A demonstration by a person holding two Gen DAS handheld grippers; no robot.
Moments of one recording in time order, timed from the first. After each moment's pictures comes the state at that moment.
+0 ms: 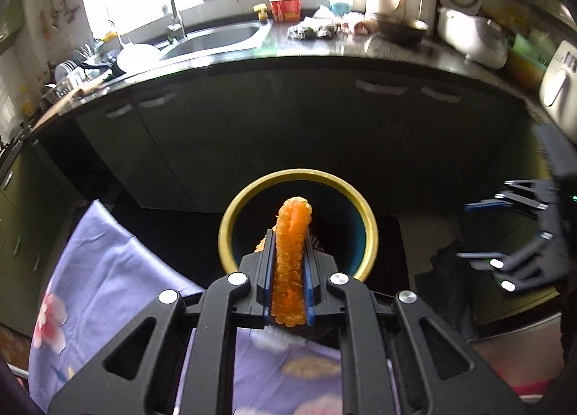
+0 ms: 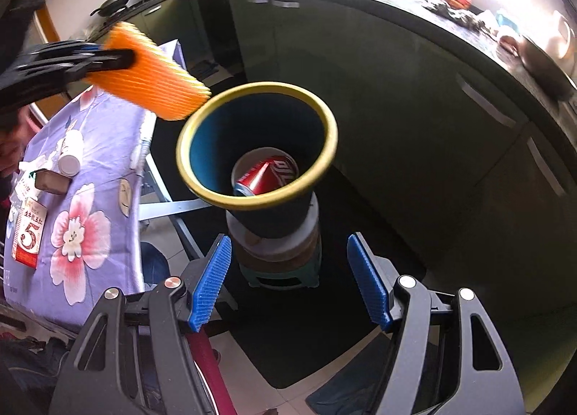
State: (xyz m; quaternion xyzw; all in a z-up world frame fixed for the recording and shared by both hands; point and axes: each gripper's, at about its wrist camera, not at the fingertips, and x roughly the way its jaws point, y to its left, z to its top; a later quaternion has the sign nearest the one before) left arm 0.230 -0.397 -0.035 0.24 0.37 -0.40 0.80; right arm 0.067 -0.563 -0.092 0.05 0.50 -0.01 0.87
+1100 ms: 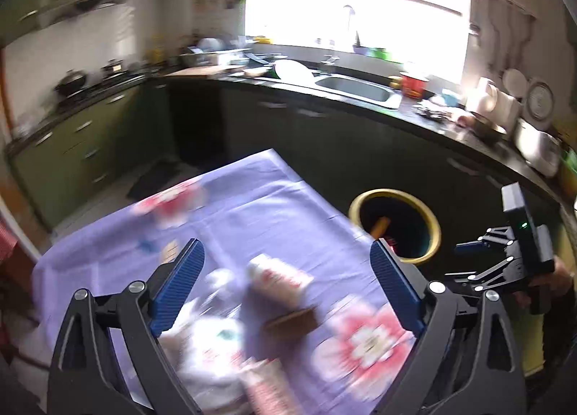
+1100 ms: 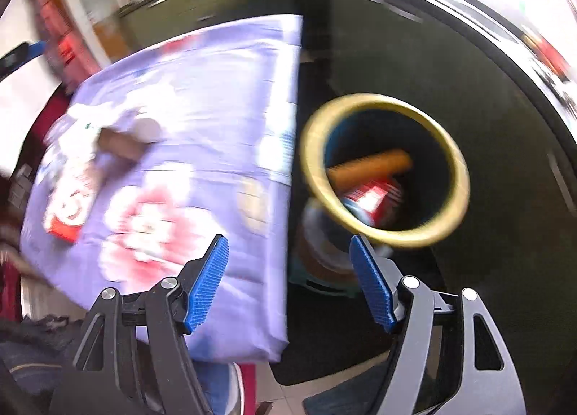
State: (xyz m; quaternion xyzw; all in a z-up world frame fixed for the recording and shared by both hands) left arm 0.151 -0.097 0.036 0.06 0.33 -0.21 0.92; right arm 0.119 -0.402 -0.082 -0.04 0.51 0.14 0.85
